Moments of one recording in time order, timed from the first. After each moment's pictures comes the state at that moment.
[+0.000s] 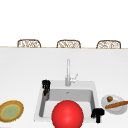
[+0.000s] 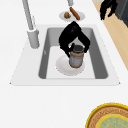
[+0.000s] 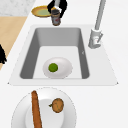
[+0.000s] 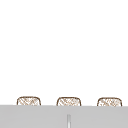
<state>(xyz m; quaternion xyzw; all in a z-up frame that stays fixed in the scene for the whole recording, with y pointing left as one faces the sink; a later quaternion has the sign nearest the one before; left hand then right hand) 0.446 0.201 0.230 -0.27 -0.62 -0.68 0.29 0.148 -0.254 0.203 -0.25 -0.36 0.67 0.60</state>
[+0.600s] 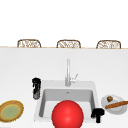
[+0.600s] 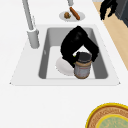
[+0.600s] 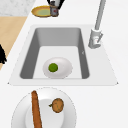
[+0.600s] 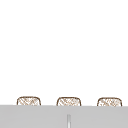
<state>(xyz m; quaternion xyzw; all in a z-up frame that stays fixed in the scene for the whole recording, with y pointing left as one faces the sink) 0.440 0.290 0.259 -0.29 -0.62 -0.67 0.30 0.148 -0.254 0.203 -0.25 -0.36 0.67 0.60</state>
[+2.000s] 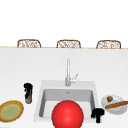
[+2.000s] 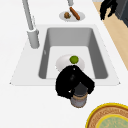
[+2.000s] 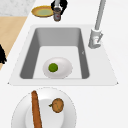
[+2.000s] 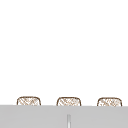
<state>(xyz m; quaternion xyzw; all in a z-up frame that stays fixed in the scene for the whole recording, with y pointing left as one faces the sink) 0.457 0.385 0.179 -0.30 -0.62 -0.66 0.30 0.148 -0.254 0.203 -0.25 -0.36 0.67 0.60</state>
